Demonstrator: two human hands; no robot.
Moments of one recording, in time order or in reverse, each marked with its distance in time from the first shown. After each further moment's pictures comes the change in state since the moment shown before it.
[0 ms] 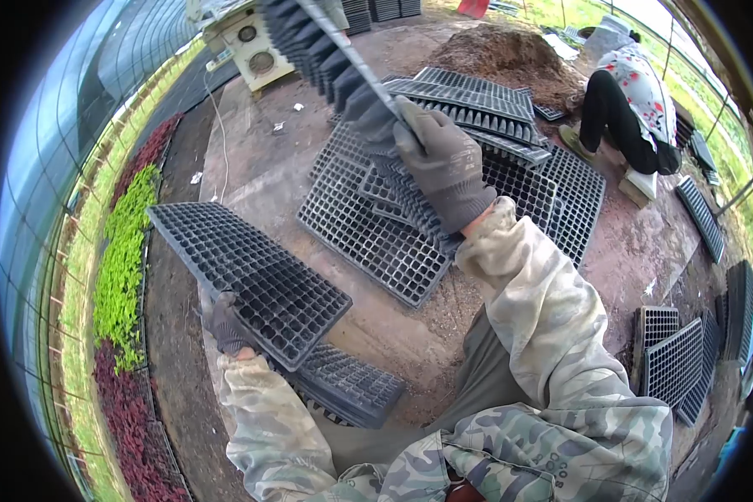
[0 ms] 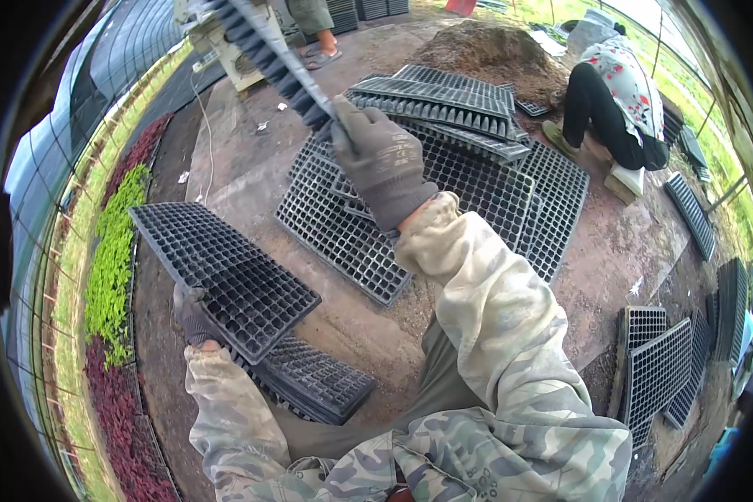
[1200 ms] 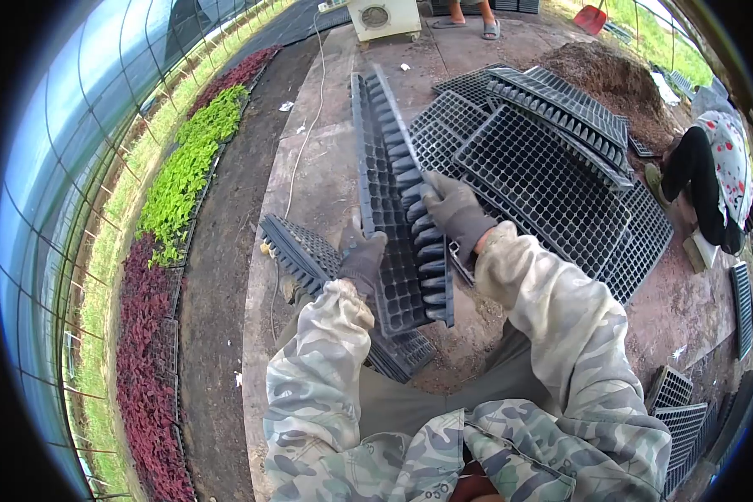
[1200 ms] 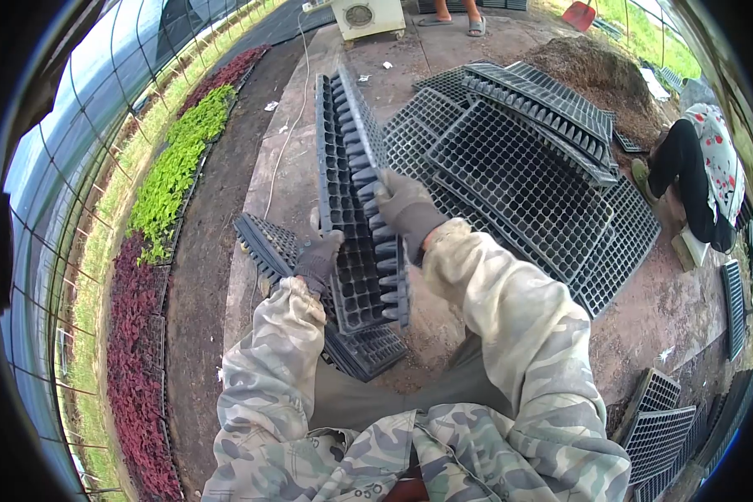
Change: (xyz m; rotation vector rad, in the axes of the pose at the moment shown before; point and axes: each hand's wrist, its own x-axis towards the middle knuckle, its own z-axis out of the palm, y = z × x) left_hand -0.029 -0.078 0.017 0.842 -0.227 0.119; right_hand -0.105 -0.045 0.096 0.522 -0.803 0.383
